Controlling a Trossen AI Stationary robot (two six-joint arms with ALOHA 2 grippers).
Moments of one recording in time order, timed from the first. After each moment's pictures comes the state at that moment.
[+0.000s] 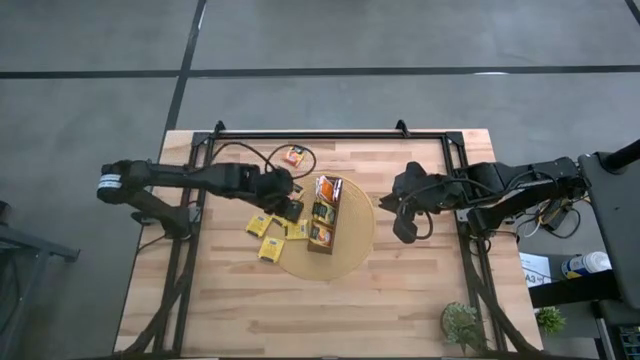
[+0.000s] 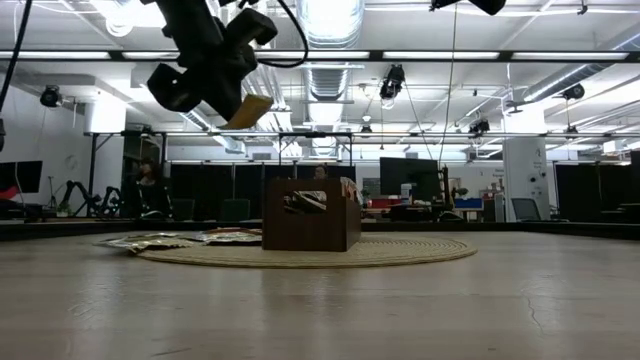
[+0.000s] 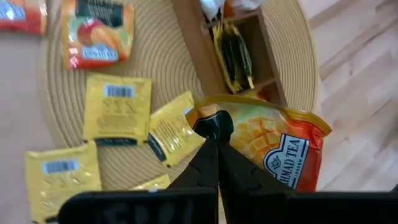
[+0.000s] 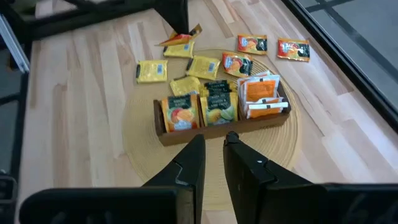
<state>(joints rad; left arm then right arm) 0.07 1.38 1.14 -0.77 -0.03 -1.02 0.20 1.18 1.30 -0.88 0.31 0.43</state>
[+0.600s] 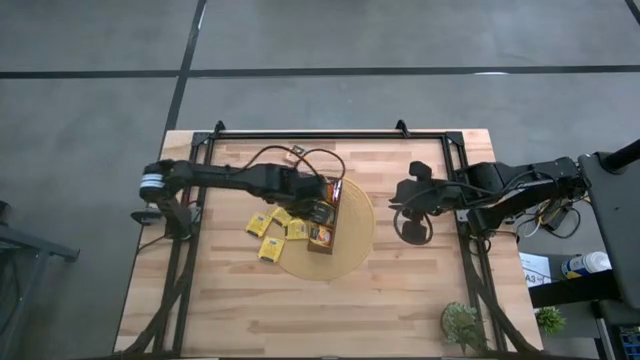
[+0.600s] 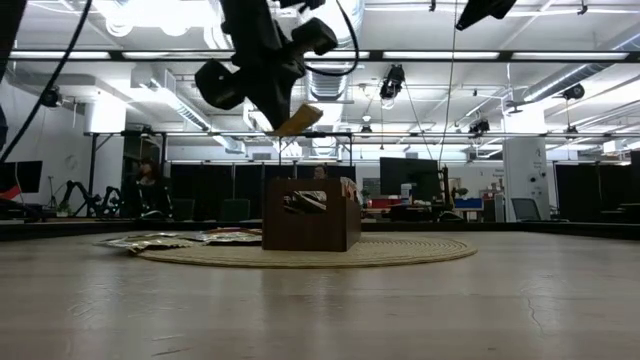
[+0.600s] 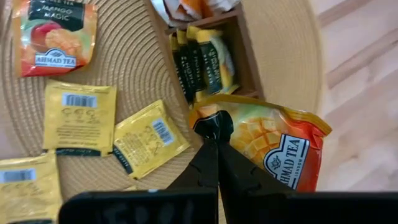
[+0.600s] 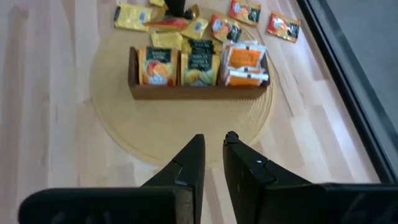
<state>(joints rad) 0.04 1.72 1.50 -0.95 -0.04 -1.07 0.20 1.18 1.30 -1.04 0.31 0.28</state>
